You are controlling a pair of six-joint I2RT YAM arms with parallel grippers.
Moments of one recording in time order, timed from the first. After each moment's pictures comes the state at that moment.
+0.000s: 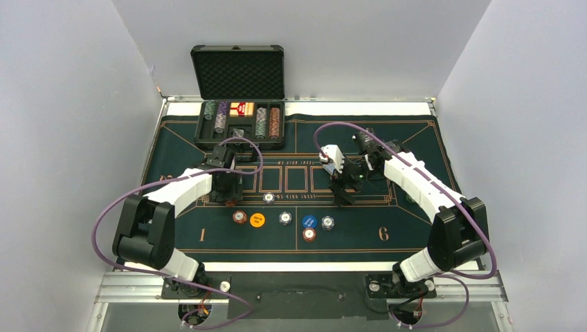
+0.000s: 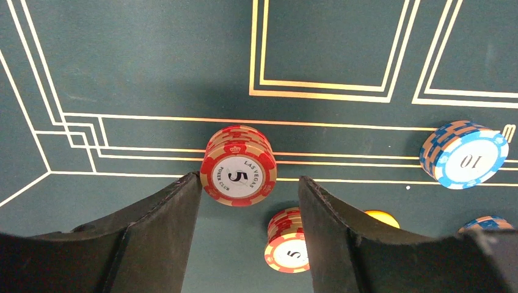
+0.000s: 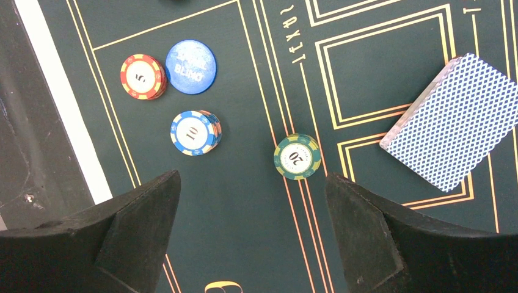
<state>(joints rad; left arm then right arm) -0.30 1.51 0.87 -0.57 -0.10 -0.35 0.39 1.49 1.16 -0.89 -0.59 -0.78</state>
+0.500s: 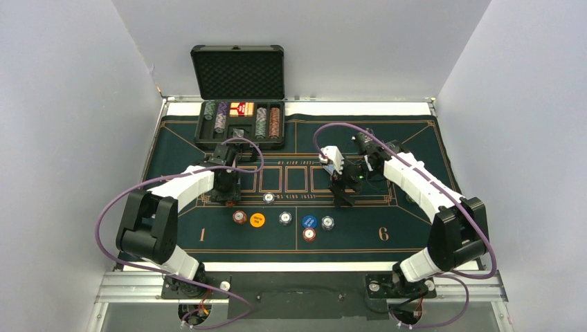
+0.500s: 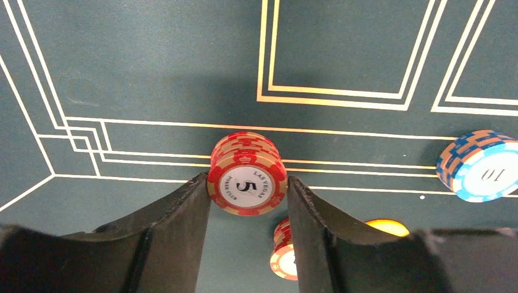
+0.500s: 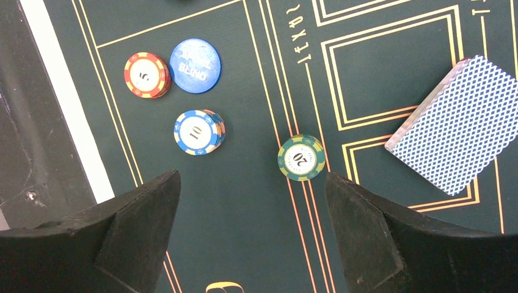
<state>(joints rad) -0.30 1.56 0.90 -0.60 -0.11 -0.35 0.38 1.49 1.15 -0.90 -0.60 -0.79</state>
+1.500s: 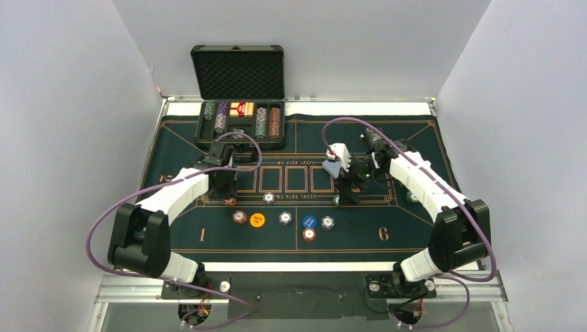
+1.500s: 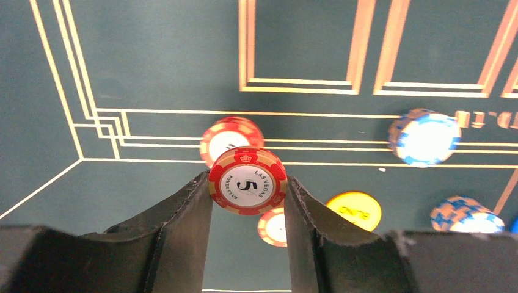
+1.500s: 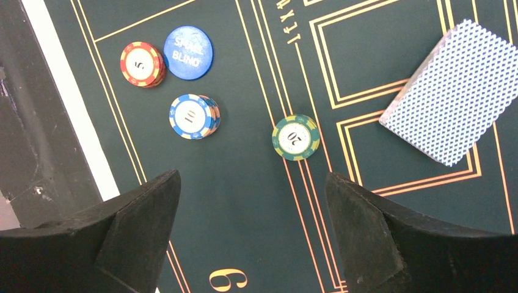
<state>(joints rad) -0.32 1.44 0.92 -0.65 -0.14 -0.34 0.31 1.48 1.15 -0.93 -0.63 -0.81</state>
